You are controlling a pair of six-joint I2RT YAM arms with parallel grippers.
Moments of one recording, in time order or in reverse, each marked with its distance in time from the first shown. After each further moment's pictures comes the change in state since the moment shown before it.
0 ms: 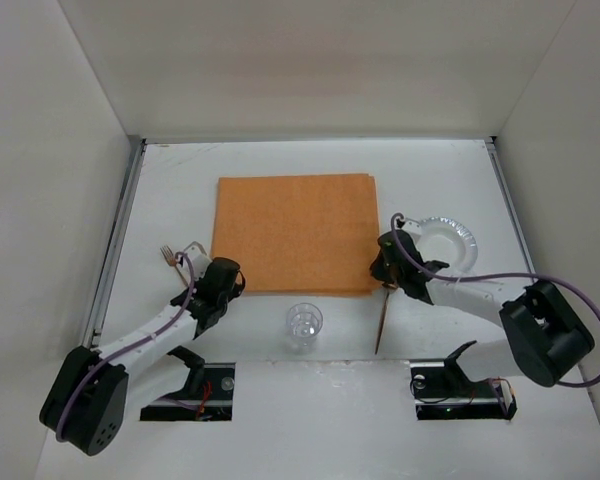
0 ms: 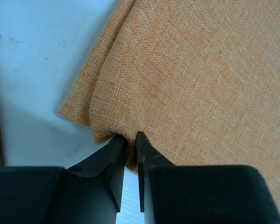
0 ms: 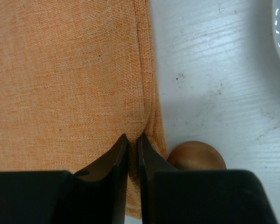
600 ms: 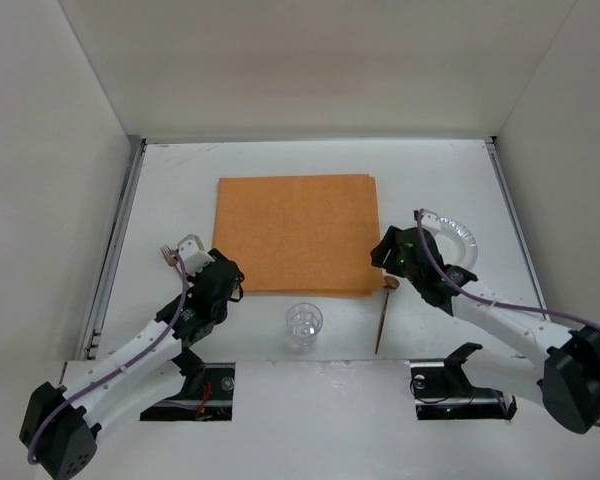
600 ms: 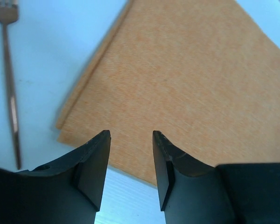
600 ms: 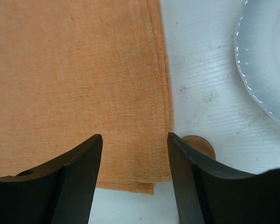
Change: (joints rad) left arm -0.126 -0.270 0.071 -0.161 -0.197 0.052; right arm 0.000 -0.243 0.000 -0.101 0.026 -0.023
